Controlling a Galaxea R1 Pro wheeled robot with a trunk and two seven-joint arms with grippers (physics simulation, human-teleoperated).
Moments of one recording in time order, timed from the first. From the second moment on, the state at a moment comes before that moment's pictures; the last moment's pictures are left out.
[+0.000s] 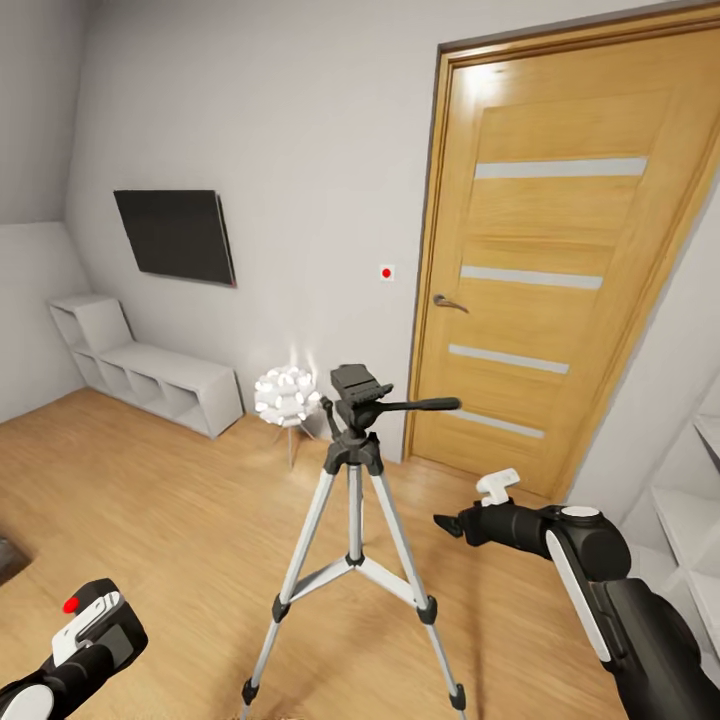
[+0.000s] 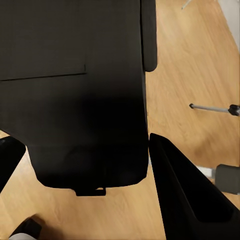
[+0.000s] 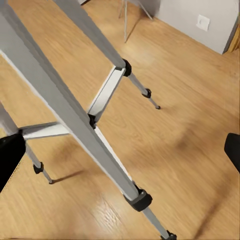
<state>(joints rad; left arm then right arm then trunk) 0.00 0.23 0.23 -1.42 0.94 0.57 0.39 -0.40 -0.15 0.06 -1.61 0.01 0.98 0.54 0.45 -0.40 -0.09</state>
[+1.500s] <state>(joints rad) 0.00 0.22 0.21 -1.42 0.93 0.58 0.38 -0.23 -0.20 0.05 -1.60 0.04 0.58 0.74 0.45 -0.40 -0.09</state>
